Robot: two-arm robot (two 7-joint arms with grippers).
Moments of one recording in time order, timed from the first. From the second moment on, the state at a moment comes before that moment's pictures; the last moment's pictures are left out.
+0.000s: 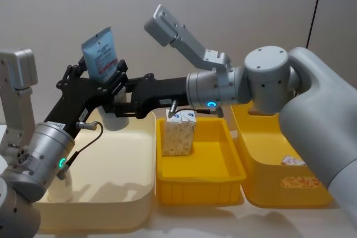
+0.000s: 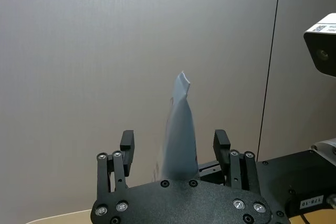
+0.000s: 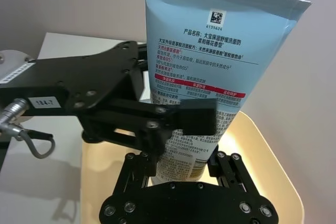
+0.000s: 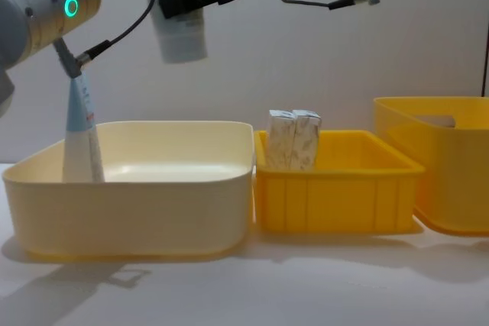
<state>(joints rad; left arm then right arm) -0.42 0.11 0.20 -1.57 -0.39 -0.01 -0.18 1.14 0.10 -0.63 -0.83 0.22 0.23 0.97</state>
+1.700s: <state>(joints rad) -0.42 0.11 0.20 -1.57 -0.39 -0.01 -0.18 1.12 0.37 -0.57 -0.98 0.08 0.59 0.60</state>
